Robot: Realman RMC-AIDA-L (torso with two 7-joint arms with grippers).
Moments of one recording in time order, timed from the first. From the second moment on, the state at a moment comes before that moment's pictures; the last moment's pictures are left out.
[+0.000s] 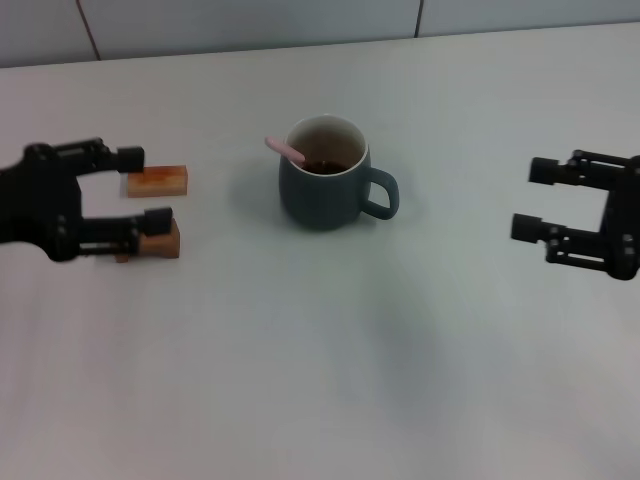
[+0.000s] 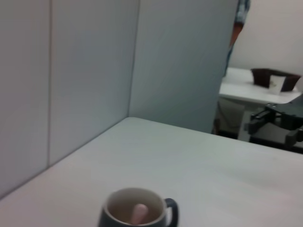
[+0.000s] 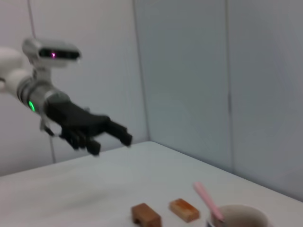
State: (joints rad) left arm -0.41 -2.01 0.70 0.98 1.92 1.78 -1.48; right arm 0.25 2.08 -0.77 -1.01 -1.75 -1.74 1.33
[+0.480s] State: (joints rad) left arm -0.41 -2.06 0.73 0.90 1.97 1.76 -1.39; right arm 0.35 2.08 -0.98 -0.95 -1.75 -1.63 1.35
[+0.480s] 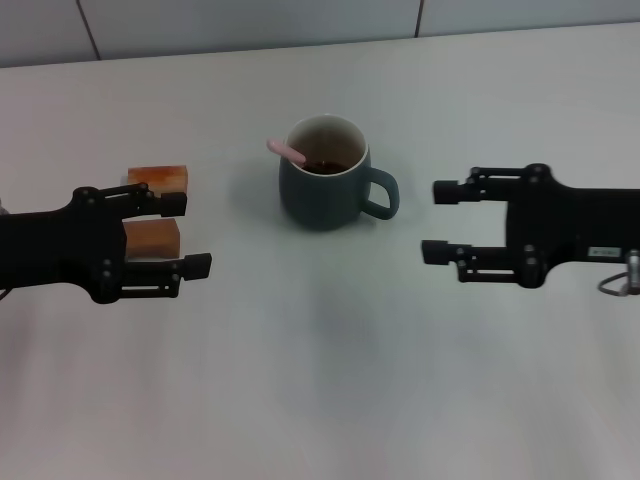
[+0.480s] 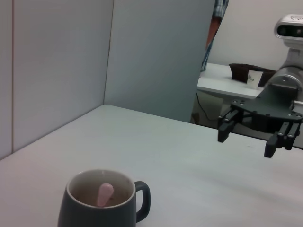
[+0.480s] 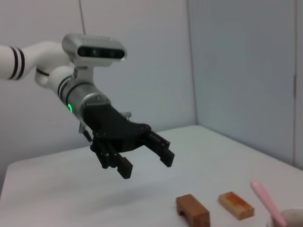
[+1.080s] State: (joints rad) left arm -0.40 -2.06 0.72 0.89 1.97 1.73 -1.39; right arm 0.39 2.08 -1.07 -0.93 -1.75 -1.56 1.41
